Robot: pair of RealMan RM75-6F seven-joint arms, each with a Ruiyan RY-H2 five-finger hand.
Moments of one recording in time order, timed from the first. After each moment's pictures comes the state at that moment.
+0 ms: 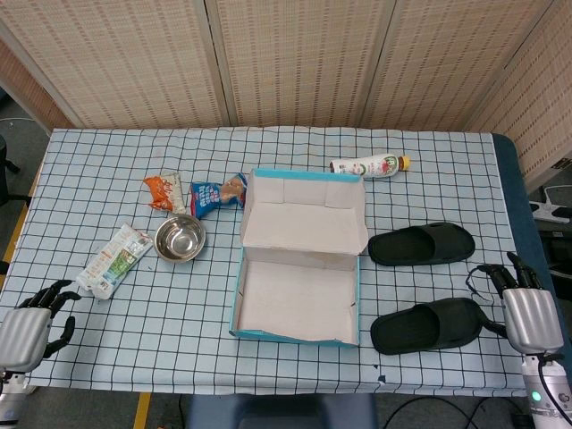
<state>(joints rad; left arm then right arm) -0.09 -1.14 -0.02 -1.62 1.51 1.47 0.10 0.07 -1.14 0.07 -1.70 -1.46 1.49 -0.22</state>
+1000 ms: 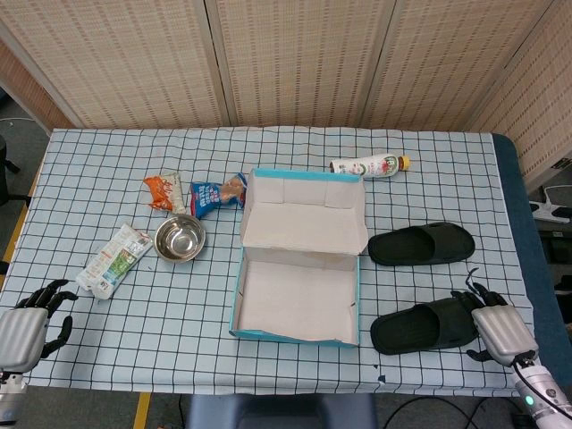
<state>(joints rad) -0.09 -1.13 -0.02 -1.64 1.50 1.47 0.11 0.18 -0.96 -0.05 -1.82 -1.38 1.09 -0.31</state>
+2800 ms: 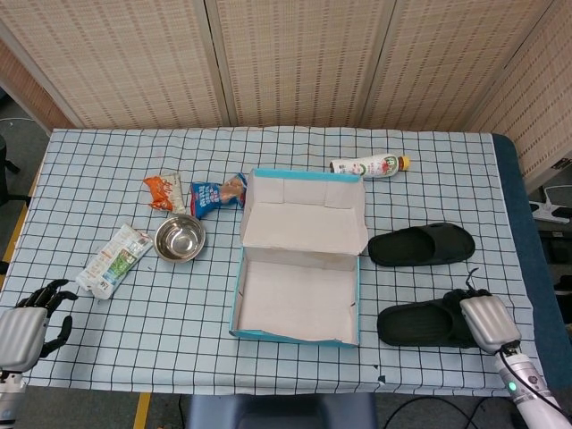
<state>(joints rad) -0.09 -1.12 -0.02 -1.64 1.49 1.46 0.08 0.20 -1.11 -0.05 -1.65 -1.41 1.19 -0.23</state>
